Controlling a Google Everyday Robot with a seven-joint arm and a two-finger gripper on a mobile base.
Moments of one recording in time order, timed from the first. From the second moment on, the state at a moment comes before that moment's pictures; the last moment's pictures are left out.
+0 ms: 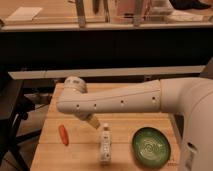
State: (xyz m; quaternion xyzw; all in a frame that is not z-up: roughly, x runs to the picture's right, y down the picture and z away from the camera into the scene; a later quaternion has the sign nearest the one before) arm -0.093 0.142 0.701 -0.23 -0.06 -0.40 0.89
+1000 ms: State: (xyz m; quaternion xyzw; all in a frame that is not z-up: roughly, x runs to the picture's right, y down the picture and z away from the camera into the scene) arm -0.130 0.152 0.711 -0.23 -0.10 -0.43 0.87
